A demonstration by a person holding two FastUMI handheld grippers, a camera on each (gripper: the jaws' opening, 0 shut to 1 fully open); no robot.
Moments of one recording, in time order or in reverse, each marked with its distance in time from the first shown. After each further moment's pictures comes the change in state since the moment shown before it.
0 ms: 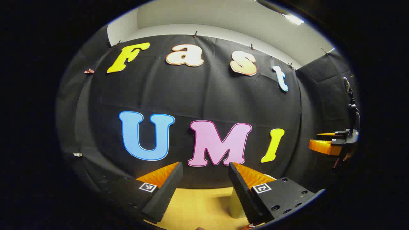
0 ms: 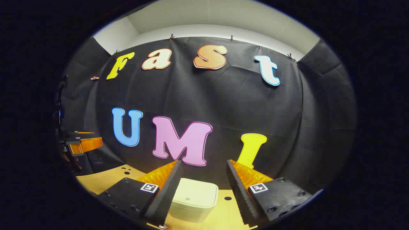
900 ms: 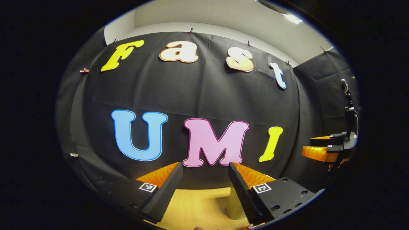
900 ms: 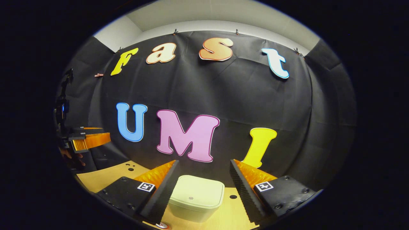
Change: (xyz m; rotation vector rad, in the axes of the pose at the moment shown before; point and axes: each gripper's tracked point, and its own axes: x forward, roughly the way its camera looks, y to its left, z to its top) left arm 0.023 -0.009 -0.010 -0.001 0.012 -0.021; right arm 0.019 0.011 -0.022 -0.004 0.045 0.070
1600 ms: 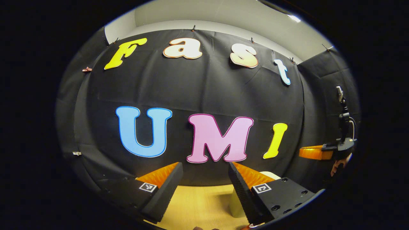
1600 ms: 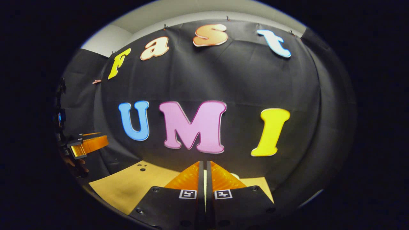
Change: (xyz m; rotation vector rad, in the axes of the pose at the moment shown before) left arm -0.003 0.004 -0.010 0.006 0.038 0.040; right arm 0.039 0.018 -0.058 0.140 0.168 0.103
